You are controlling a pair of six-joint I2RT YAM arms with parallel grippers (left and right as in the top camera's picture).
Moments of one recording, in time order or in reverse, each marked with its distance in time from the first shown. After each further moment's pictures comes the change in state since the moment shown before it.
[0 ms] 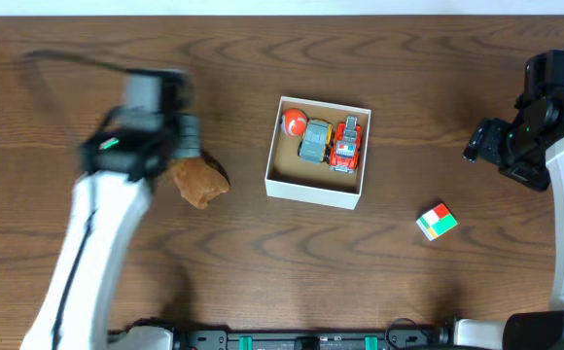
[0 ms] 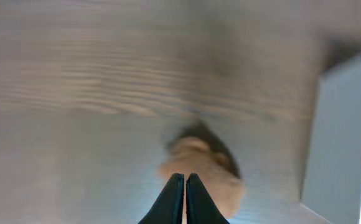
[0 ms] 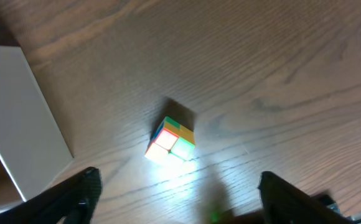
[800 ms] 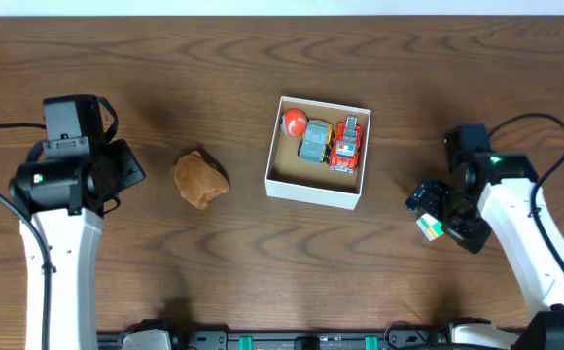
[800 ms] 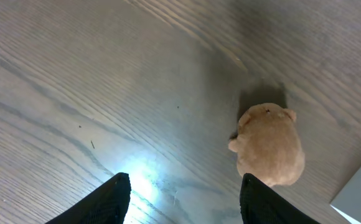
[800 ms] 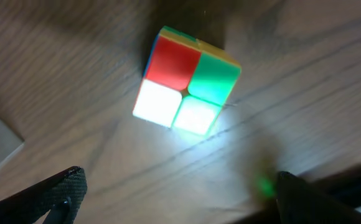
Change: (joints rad) left arm 0.239 -0.091 0.001 -0.262 -0.008 -0.206; right arm 0.191 -0.108 -0.595 0.293 -0.056 0.431
